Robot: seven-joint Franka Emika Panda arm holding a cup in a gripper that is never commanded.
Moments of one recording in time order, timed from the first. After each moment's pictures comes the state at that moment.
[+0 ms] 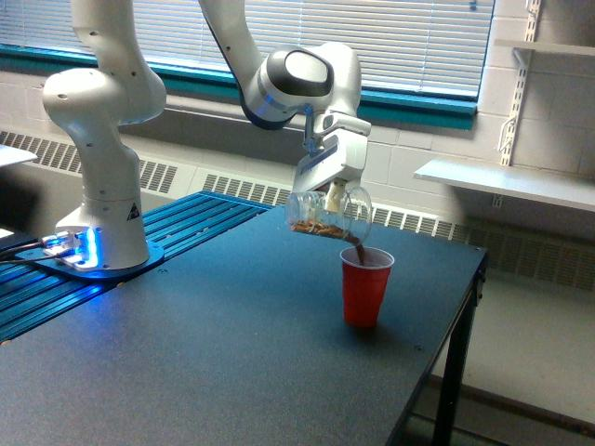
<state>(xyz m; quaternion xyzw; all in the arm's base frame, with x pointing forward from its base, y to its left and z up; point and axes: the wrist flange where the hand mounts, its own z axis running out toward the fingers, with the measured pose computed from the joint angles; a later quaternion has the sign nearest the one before) 0.465 0.018 0.302 0.95 0.02 0.11 0.28</state>
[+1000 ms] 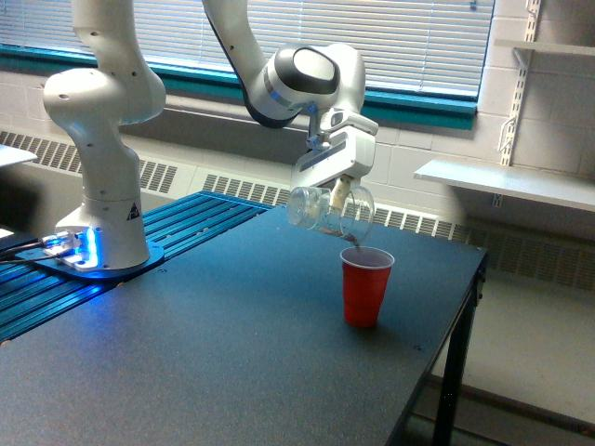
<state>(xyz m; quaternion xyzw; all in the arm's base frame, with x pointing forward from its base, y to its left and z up) 0.467 0.027 0.304 0.94 0.07 0.09 0.31</state>
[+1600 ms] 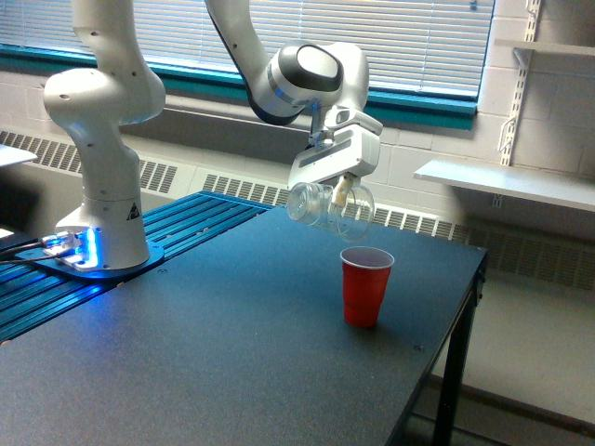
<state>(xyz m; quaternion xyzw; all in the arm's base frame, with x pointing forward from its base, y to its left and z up) 0.468 0.032 0.307 0.94 0.10 0.07 0.32</state>
